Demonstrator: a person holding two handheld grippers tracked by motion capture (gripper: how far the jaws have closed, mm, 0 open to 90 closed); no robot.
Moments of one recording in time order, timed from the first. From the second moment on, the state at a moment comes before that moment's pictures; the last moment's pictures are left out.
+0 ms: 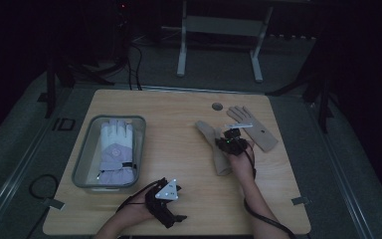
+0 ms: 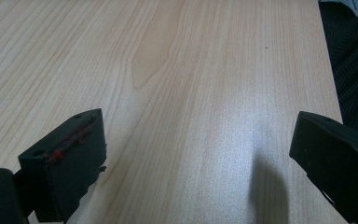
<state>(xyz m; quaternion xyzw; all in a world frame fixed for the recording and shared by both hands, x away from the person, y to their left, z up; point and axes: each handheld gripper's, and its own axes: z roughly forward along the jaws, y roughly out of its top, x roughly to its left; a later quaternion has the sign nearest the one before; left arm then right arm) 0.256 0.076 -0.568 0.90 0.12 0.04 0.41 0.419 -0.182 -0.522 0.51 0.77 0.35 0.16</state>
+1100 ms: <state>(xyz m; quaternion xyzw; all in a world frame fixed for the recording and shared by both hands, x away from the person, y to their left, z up) 0.256 0.076 -0.570 0.90 0.12 0.03 0.42 0.415 -0.144 -0.529 0.48 0.79 0.34 0.17</state>
